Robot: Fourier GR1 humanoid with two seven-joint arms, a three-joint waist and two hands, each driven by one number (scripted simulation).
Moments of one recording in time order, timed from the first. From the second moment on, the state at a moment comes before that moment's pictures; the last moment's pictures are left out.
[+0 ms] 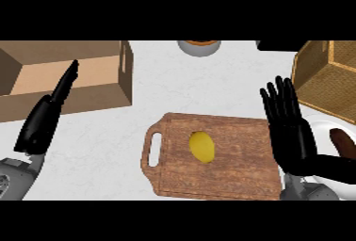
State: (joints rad) left arm -0.26 0.62 -0.32 -1.60 0.04 0.30 0.01; right arm -0.10 -0.19 0.22 -1.71 -0.46 -0.24 -0.18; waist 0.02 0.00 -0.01
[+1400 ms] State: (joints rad) left arm -0.17 0.51 -0.26 -1.54 0.26 0.11 -0.06; right arm -0.60 -0.40 0.65 -1.77 0.44 -0.05 0.43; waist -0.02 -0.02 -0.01
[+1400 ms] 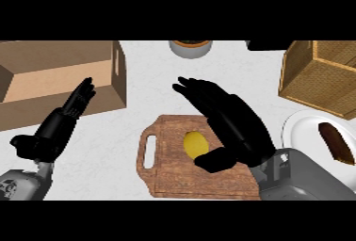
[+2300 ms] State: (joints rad) left arm -0.18 0.48 -0.22 -1.56 0.22 0.06 -0.04; right arm -0.70 -0.59 0.39 -2.06 -0.10 0.55 0.90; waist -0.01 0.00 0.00
